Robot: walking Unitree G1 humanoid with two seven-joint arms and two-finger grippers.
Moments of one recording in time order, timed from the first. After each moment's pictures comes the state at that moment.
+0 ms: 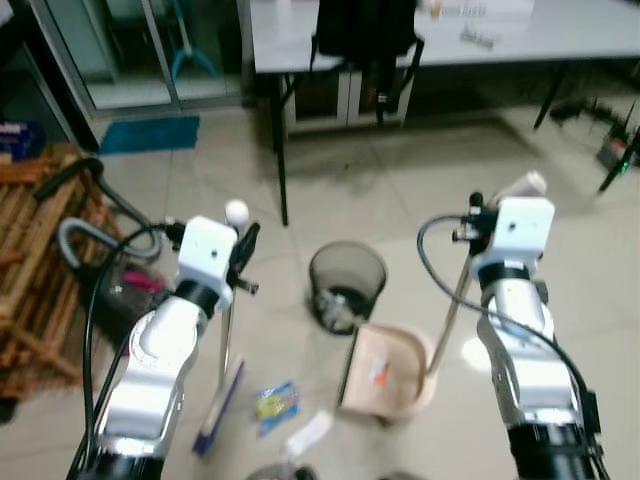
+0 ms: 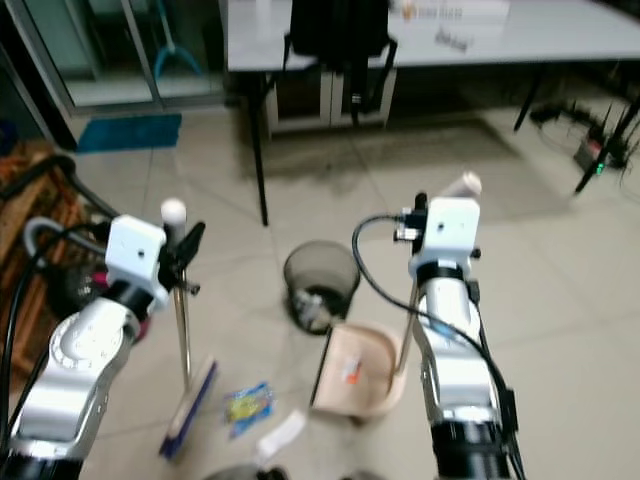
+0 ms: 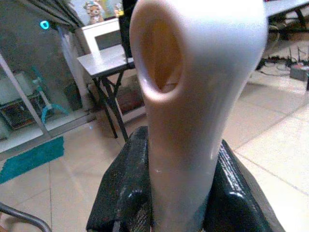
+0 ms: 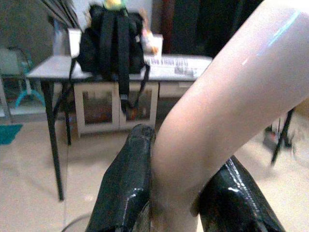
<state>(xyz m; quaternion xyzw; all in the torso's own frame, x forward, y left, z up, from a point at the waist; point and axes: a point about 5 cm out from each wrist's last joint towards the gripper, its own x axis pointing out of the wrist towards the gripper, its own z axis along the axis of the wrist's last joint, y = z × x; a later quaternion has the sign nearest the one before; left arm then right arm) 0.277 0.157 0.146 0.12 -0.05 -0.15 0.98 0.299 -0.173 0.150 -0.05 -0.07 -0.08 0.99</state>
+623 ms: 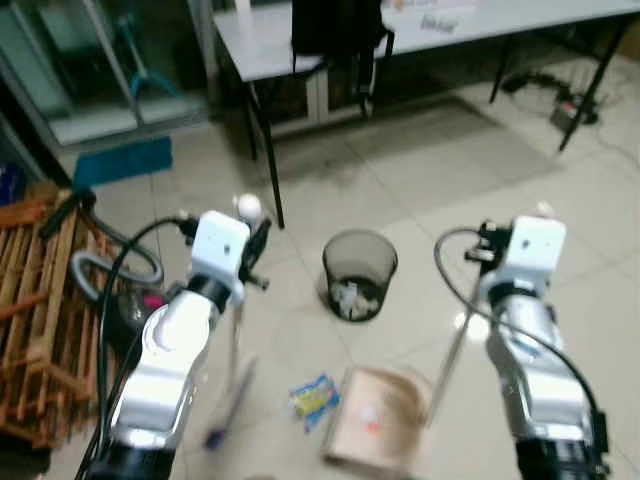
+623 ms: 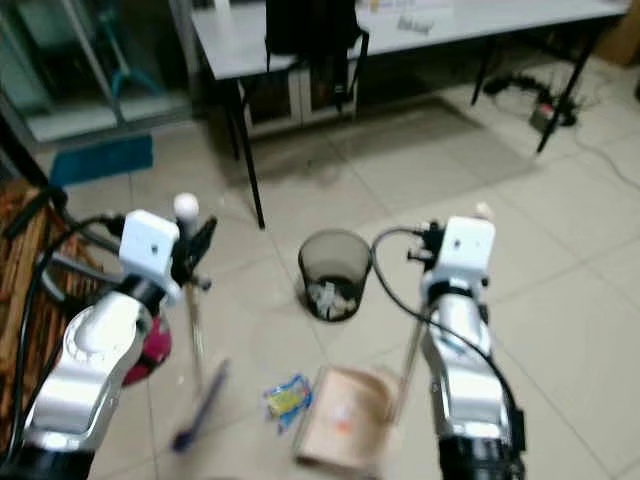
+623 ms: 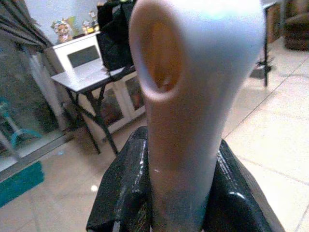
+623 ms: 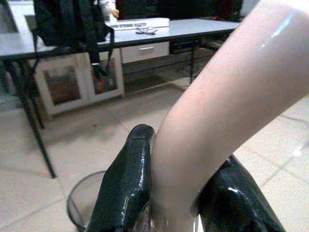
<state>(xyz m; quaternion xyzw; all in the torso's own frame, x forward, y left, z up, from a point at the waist) 0.284 0.146 0.152 0.12 -0.06 -0.16 0.98 0.291 -0.186 0.132 -0.01 0.00 -0.11 0.99</state>
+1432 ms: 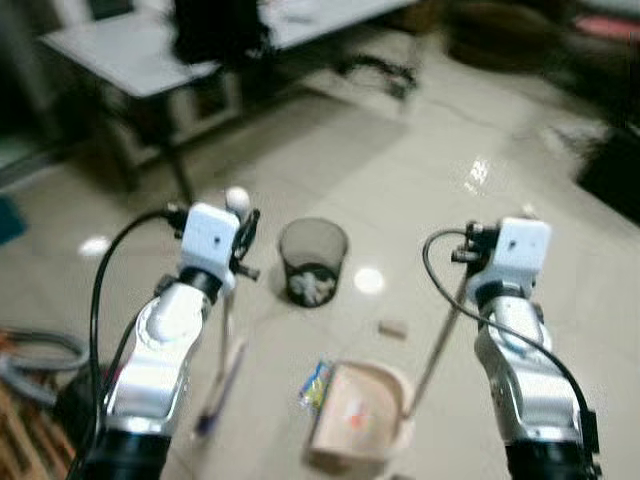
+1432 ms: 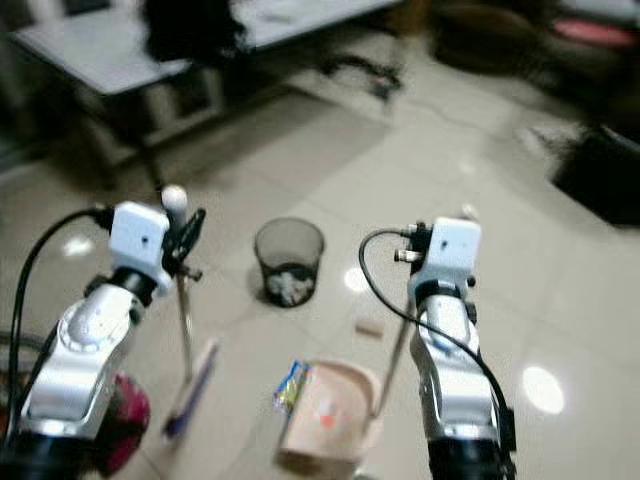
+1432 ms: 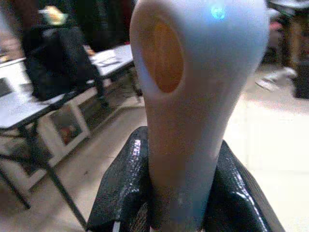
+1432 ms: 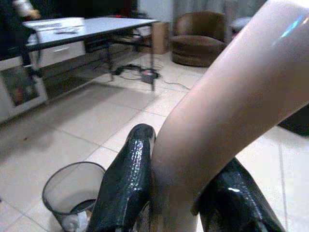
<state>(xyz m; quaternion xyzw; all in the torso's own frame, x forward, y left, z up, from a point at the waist) 0.291 0.155 0.151 0.13 -0.06 -0.14 0.98 0.291 -0.173 0.134 0.01 0.00 -0.09 1.00</state>
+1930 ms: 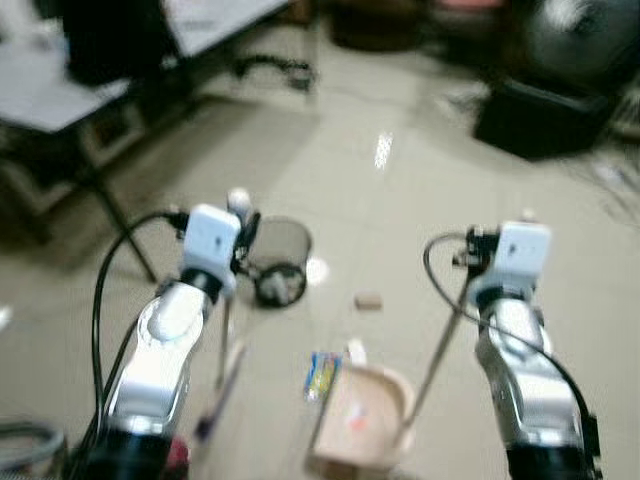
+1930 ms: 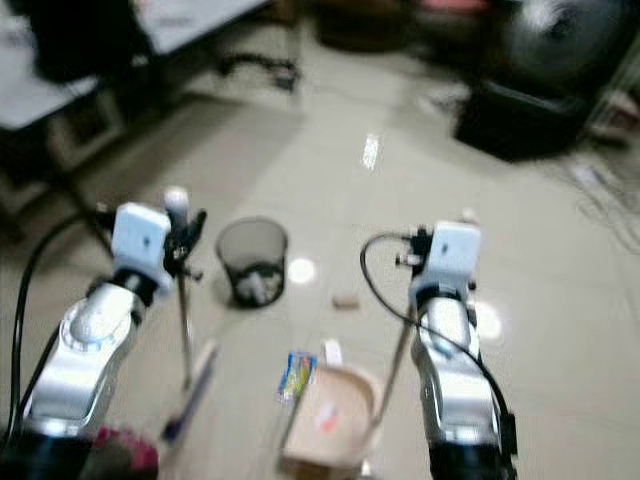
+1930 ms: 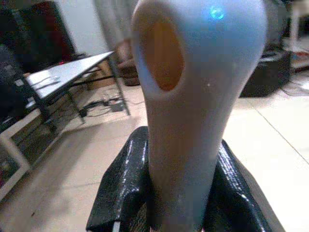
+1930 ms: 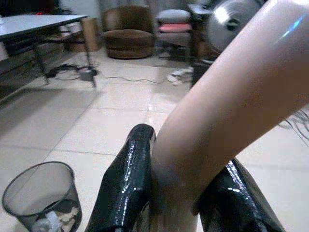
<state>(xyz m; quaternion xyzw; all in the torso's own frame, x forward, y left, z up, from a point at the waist) 0.292 0.154 0.149 0.13 -0.06 -0.14 0.98 0.288 -0.175 0.129 0.00 0.01 -0.09 1.00</state>
